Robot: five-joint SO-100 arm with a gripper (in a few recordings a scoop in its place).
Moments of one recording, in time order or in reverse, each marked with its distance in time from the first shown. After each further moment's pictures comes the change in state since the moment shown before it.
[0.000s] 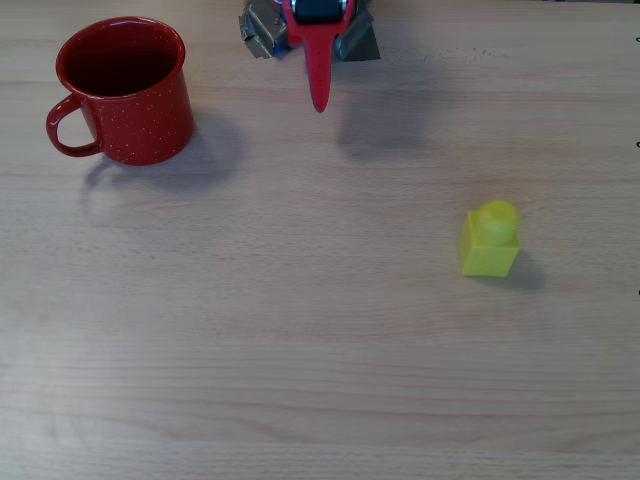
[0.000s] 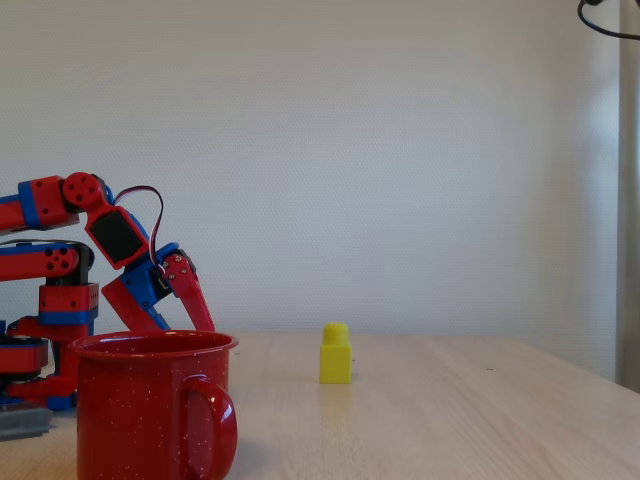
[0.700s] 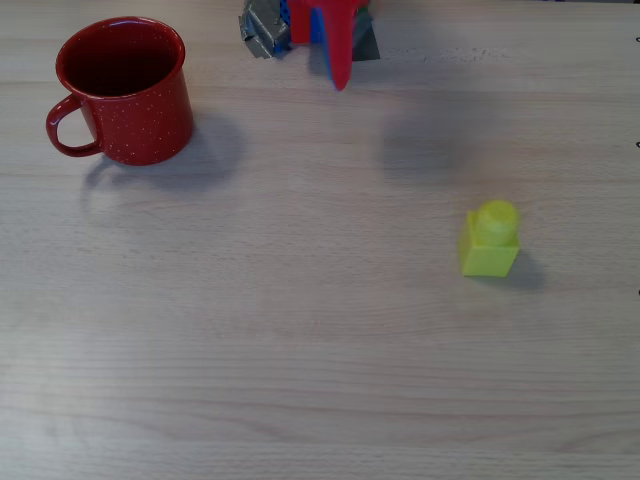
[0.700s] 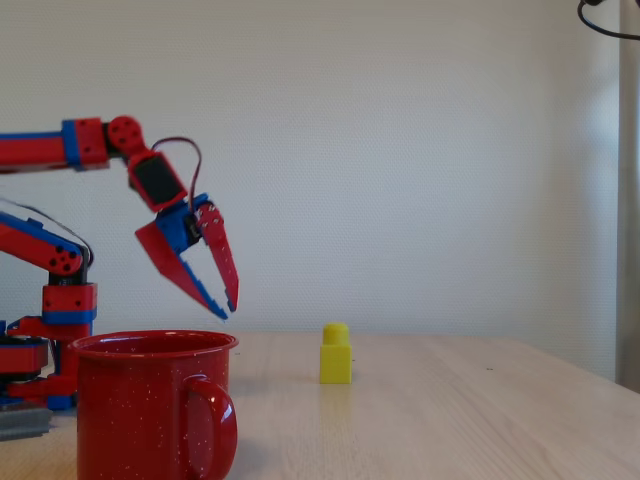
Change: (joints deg) arm -6.3 -32.2 -27.9 -0.2 2.2
